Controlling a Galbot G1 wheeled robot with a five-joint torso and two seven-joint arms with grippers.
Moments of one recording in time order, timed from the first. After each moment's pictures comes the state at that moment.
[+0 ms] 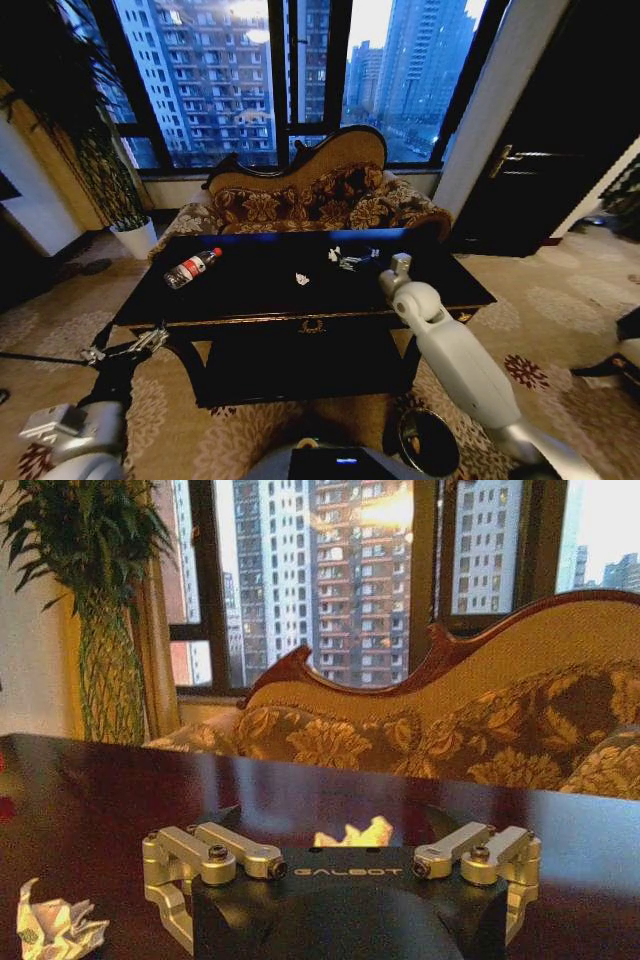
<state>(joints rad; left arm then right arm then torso) 1.94 -1.48 -0.99 -2.49 -0.45 0.14 -0.06 -0.78 1.06 0.16 1.74 0.63 -0.43 0.00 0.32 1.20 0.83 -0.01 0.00</state>
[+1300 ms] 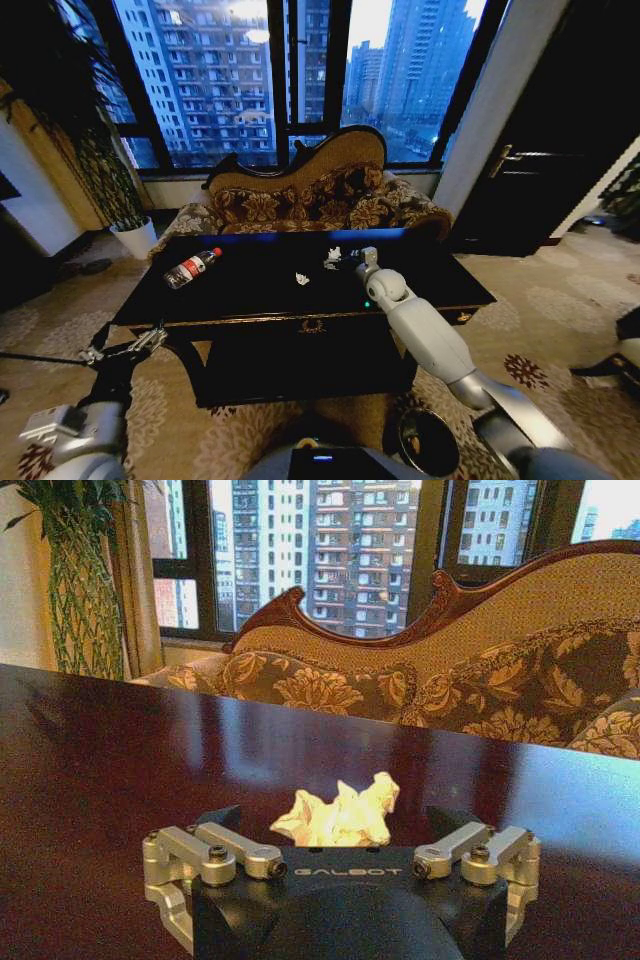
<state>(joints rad) 1.93 -1.49 -1.00 -2.48 -0.46 0.13 -0.07 -0.60 1.13 0.00 1.47 0.58 -0.42 0.00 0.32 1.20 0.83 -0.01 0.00</state>
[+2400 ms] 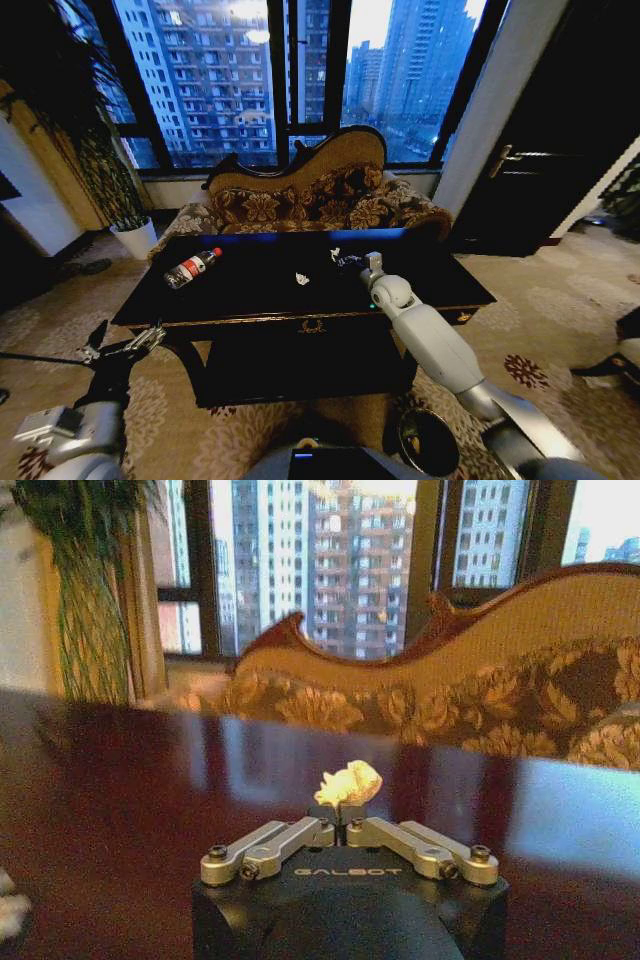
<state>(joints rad) 1.93 -1.48 -1.01 -2.50 -0.48 0.12 -0.07 -0.68 1.09 0.06 1.57 0.59 -0.40 0.00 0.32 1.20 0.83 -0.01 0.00</state>
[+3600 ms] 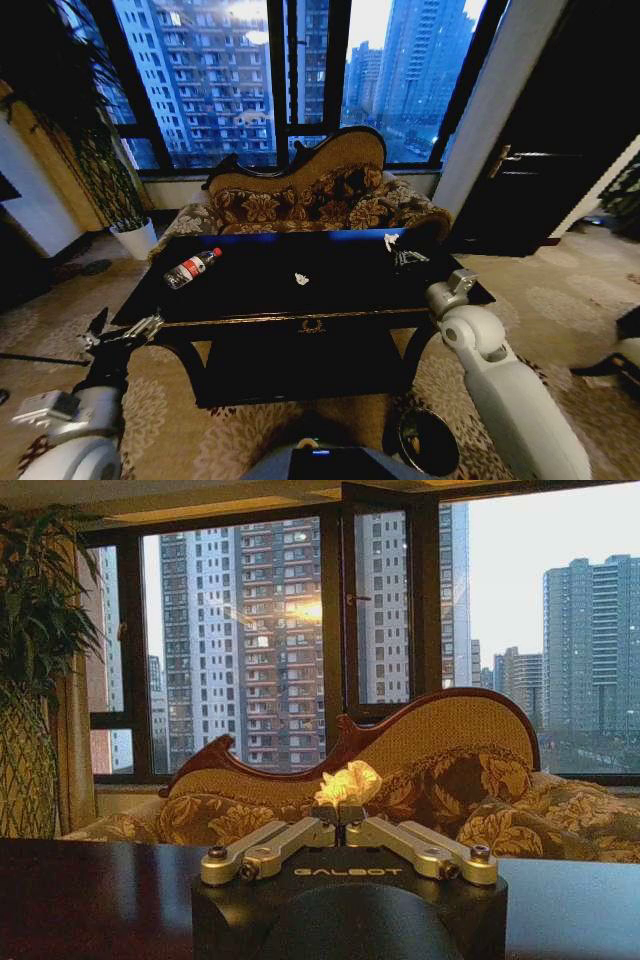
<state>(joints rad) 1.87 -1.37 -1.03 -2.46 -0.56 0.12 -0.10 -1.17 1.04 0.57 2.07 0.61 -0.35 0.00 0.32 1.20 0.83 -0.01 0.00</state>
